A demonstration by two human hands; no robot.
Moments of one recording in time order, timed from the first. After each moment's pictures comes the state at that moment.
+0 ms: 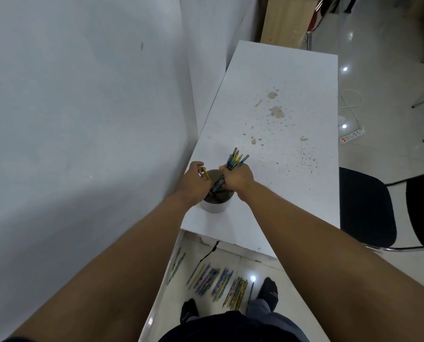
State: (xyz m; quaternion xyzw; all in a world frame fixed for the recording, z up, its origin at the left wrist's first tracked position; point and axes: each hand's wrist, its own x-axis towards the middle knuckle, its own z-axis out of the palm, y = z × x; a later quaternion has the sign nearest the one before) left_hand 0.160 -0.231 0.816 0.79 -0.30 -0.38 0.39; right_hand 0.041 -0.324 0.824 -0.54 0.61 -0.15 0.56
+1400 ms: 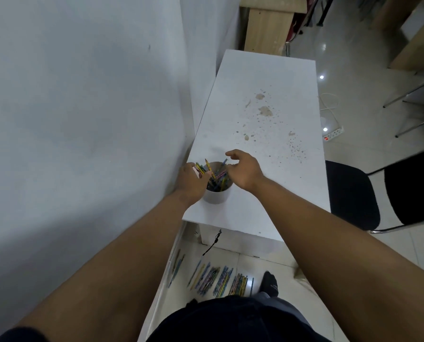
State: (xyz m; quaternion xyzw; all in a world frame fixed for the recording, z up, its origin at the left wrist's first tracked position) left_hand 0.155 -0.181 0.839 0.81 -0.35 -0.32 0.34; right_hand -0.003 -0.274 0.879 -0.73 0.52 -0.15 0.43
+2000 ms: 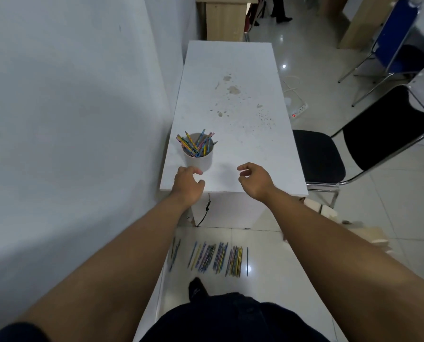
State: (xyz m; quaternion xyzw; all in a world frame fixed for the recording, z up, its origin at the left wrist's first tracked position) left_hand 0.092 -0.068 0.820 0.77 -0.49 -0.31 0.26; right_hand -0.133 -0.128 0.849 -0.63 0.61 -0.17 0.45
